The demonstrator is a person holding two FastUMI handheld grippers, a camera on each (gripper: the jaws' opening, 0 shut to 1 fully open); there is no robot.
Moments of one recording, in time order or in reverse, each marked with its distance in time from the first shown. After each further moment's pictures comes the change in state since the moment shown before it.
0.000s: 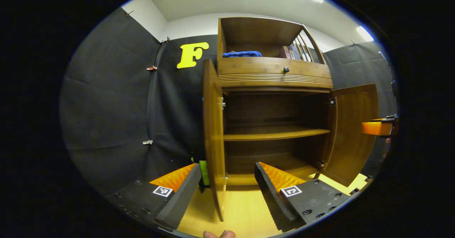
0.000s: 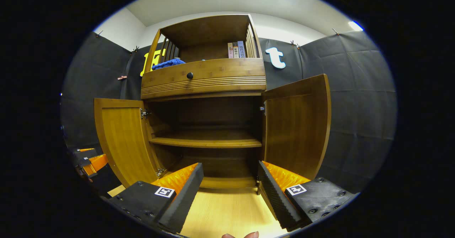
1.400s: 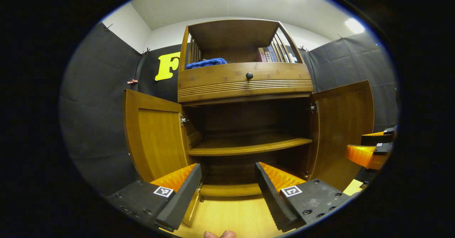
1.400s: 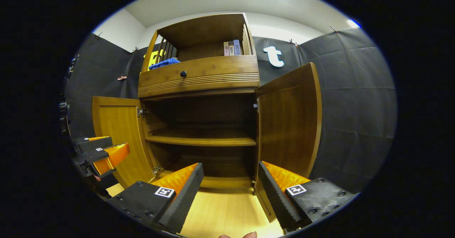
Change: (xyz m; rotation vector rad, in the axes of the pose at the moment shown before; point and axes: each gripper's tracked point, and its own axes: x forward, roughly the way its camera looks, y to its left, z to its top) left arm 0.033 -0.111 0.033 0.076 -0.045 -0.032; right arm 0.004 -0.030 -0.011 0.026 0.013 0.012
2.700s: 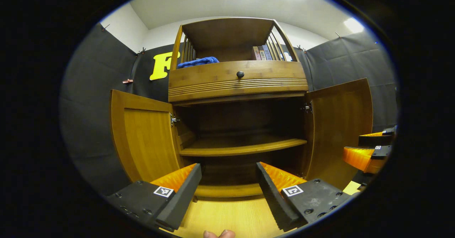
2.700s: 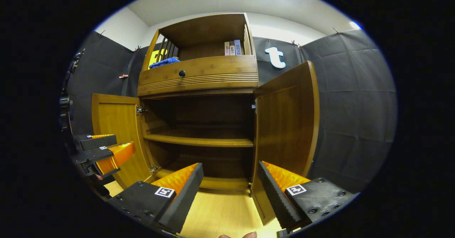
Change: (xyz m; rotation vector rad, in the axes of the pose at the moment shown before) left arm 0.006 -0.023 0.000 -0.003 0.003 -0.021; right arm 0.005 -0.011 0.004 -0.033 -0.012 0.022
